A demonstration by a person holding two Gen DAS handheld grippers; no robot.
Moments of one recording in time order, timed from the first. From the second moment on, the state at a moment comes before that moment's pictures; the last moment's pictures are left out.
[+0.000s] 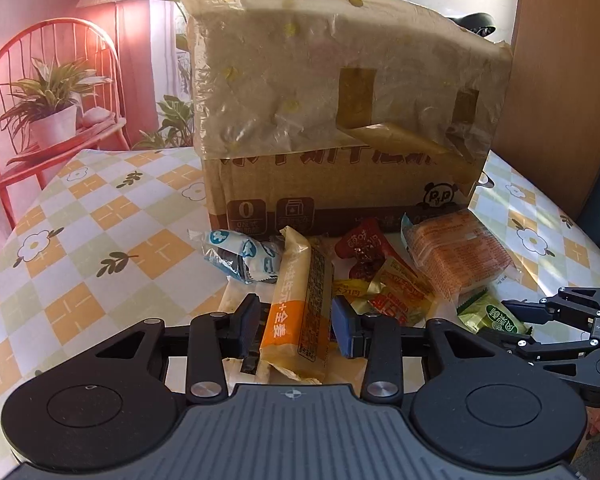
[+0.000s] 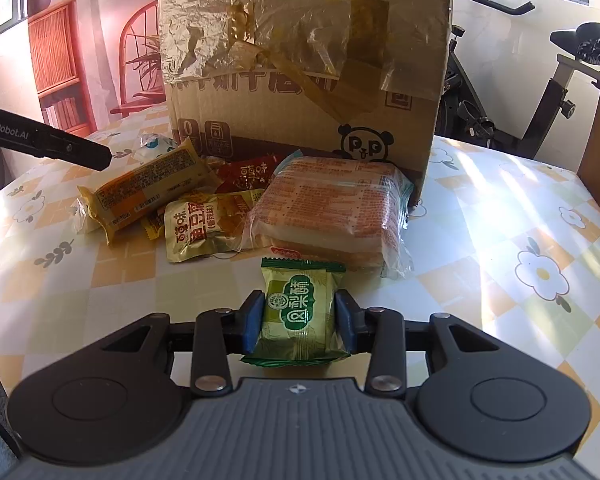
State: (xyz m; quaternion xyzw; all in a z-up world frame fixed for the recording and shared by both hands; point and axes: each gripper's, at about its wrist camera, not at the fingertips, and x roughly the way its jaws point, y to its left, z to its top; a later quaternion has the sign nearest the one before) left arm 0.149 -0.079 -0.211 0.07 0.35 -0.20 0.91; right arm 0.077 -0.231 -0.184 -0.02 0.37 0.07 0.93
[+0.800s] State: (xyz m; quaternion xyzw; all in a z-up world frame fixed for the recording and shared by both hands) left arm 0.162 -0.115 -0.251 0.14 0.33 -0.16 0.92; right arm 0.077 -0.232 -0.184 -0.01 0.37 0.07 0.93
